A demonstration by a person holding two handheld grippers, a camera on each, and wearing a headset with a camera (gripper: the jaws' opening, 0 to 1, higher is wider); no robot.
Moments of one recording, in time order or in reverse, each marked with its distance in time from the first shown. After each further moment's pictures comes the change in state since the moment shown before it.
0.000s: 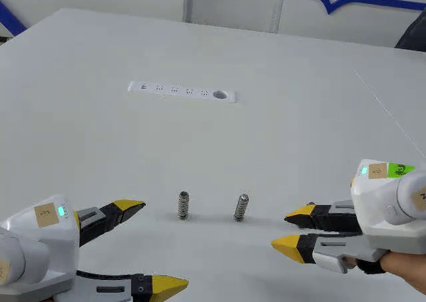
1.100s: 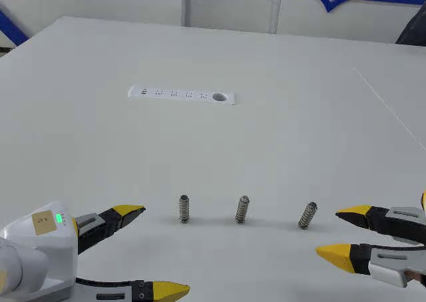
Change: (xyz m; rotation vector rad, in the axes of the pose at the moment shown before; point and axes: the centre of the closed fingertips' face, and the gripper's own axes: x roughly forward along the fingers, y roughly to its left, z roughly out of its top) left arm -0.002 -0.002 0.002 0.002 0.013 0.007; right arm -0.041 -0.036 -0.031 0.026 -0.103 -0.081
